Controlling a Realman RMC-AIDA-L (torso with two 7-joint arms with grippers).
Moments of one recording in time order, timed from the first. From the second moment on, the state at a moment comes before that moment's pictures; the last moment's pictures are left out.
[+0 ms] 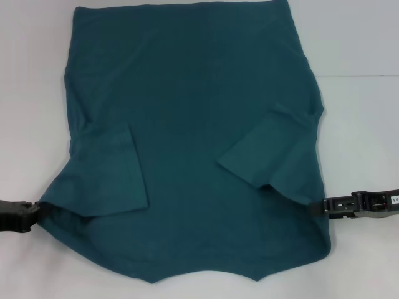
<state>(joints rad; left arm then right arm) -0.34 -2.16 0.47 1.04 2.35 1.46 -1.82 0.53 1.95 -0.88 -0.65 -2.14 -1.46 2.32</state>
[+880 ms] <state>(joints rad) -0.35 -2.16 0.47 1.04 2.35 1.46 -1.82 0.57 2.02 -0.89 -0.81 -2.35 -1.44 2.45</state>
